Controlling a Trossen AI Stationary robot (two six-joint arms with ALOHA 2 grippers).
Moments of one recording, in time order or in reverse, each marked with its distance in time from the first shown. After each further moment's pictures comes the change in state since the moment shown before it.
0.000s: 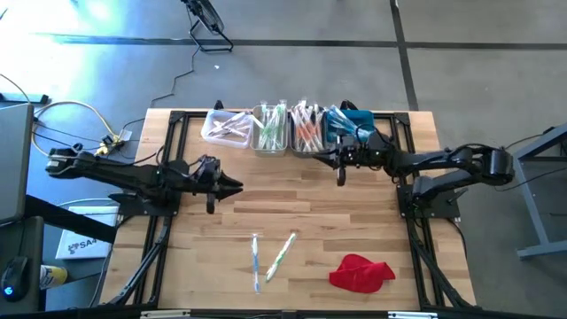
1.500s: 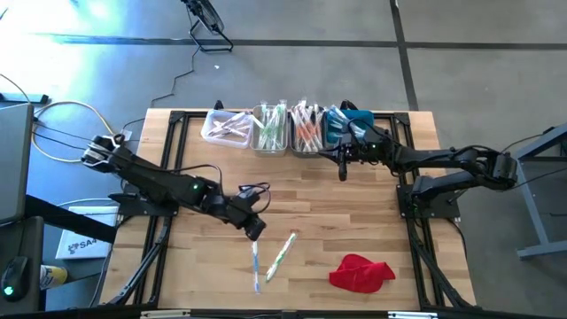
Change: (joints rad) left arm -0.272 0.693 0.784 -0.702 -0.032 -0.777; right arm -0.116 -0.046 0.000 -0.265 -0.007 -0.106
